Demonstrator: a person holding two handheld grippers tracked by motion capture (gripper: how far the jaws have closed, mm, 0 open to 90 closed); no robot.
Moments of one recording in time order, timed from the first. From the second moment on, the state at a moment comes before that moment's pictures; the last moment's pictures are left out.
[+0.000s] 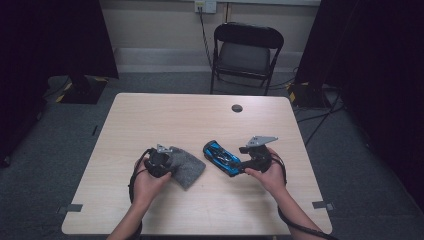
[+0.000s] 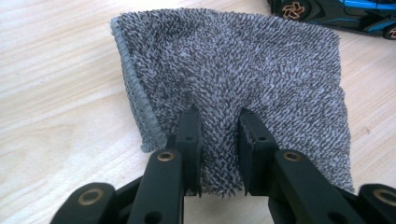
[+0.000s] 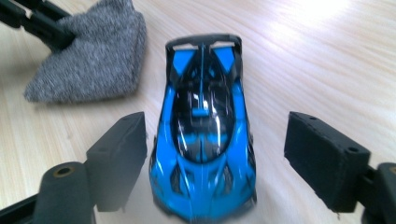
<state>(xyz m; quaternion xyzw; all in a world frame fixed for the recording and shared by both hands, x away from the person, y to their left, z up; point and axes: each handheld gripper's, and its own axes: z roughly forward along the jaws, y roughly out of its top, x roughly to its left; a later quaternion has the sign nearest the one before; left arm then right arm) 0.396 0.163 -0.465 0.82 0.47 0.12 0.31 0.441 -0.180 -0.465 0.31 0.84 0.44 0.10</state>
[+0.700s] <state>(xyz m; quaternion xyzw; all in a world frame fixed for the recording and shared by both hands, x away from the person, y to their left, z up) 0.394 0.160 -0.469 0.82 0.46 0.12 0.31 0.465 -0.132 -0.481 0.29 0.86 0.41 0.11</state>
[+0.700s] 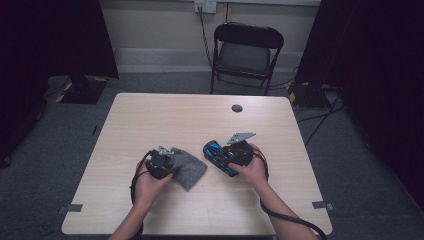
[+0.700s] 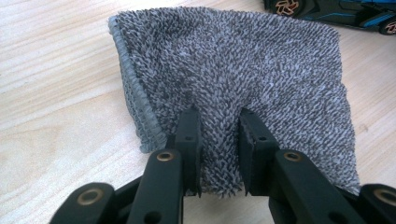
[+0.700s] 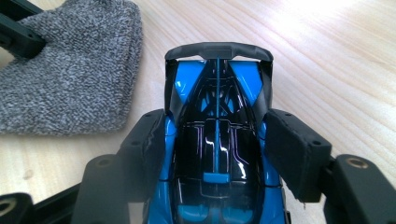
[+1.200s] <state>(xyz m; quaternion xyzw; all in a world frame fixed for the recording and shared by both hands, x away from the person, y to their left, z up) 0.407 0.140 -0.469 0.82 0.47 0.10 0.32 0.456 -0.126 -0.482 0.30 0.85 0.40 0.14</state>
